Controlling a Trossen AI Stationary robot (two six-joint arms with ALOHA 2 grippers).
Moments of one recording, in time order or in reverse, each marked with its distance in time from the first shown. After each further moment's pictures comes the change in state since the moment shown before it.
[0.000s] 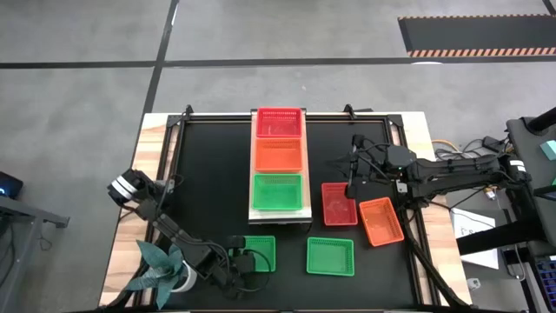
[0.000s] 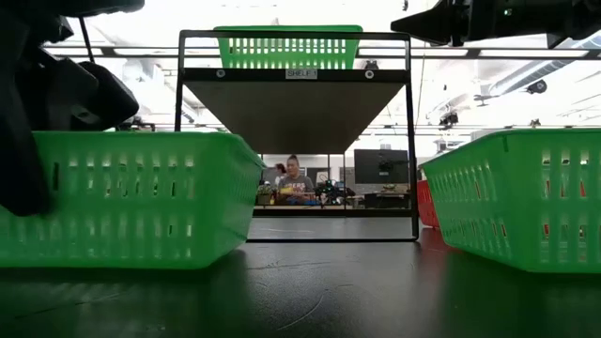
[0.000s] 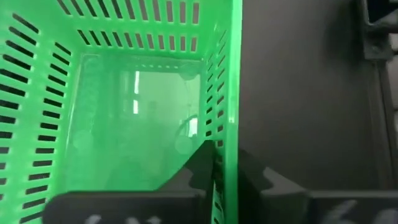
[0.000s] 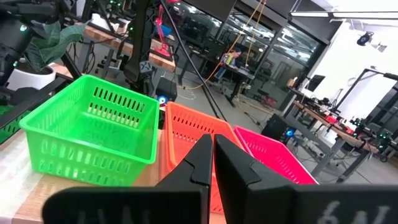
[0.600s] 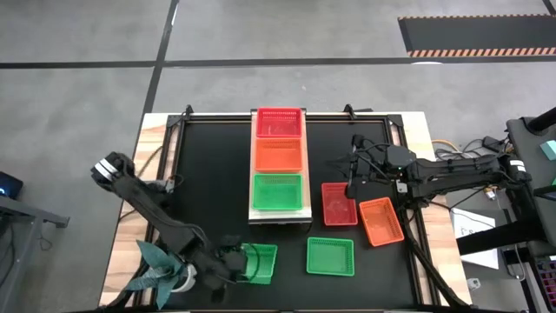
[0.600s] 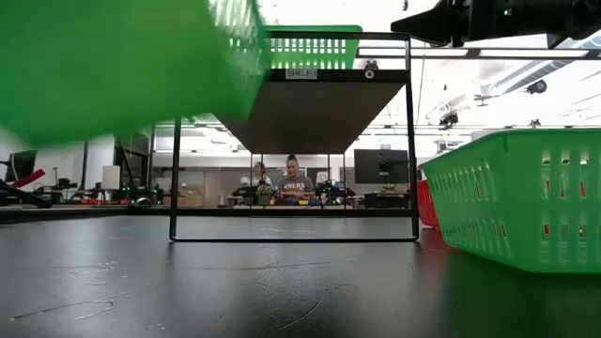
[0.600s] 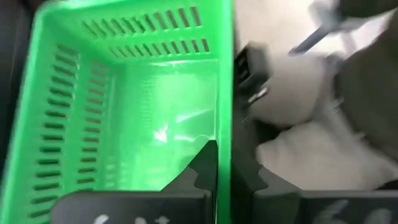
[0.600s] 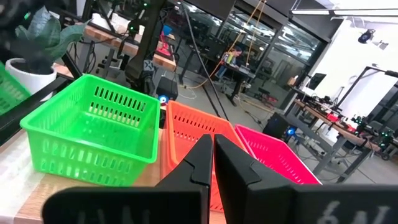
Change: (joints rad) left arm 0.002 -0.244 0.041 -0.034 0.119 0.055; right arm 0.000 0.000 0.000 -0.004 0.000 0.008
